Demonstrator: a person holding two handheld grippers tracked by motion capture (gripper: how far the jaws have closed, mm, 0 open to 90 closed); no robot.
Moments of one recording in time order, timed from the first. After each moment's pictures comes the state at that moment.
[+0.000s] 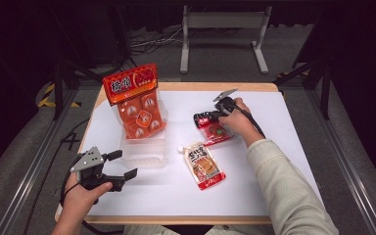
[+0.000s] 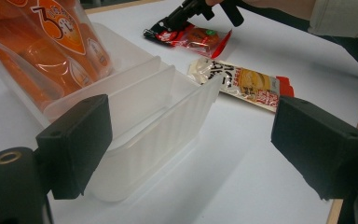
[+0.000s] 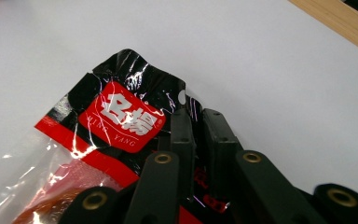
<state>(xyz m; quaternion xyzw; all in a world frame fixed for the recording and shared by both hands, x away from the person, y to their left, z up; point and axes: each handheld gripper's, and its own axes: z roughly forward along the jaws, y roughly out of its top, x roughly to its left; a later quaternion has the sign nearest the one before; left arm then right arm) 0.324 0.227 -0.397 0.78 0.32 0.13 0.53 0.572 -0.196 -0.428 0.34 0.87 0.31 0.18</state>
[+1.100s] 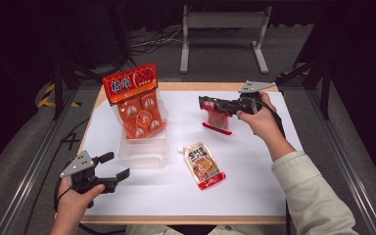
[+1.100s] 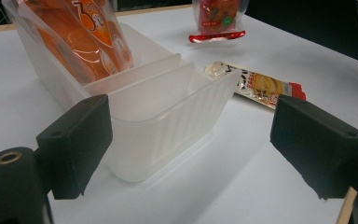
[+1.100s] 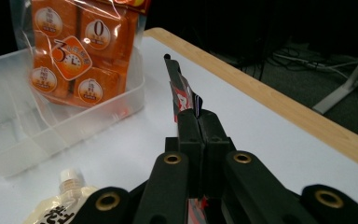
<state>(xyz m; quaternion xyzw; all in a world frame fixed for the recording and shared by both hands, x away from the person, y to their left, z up) 0.315 0.246 -0.406 0.75 0.35 0.14 0.54 0.495 -0.233 -0.332 0.28 0.80 0.49 0.18</state>
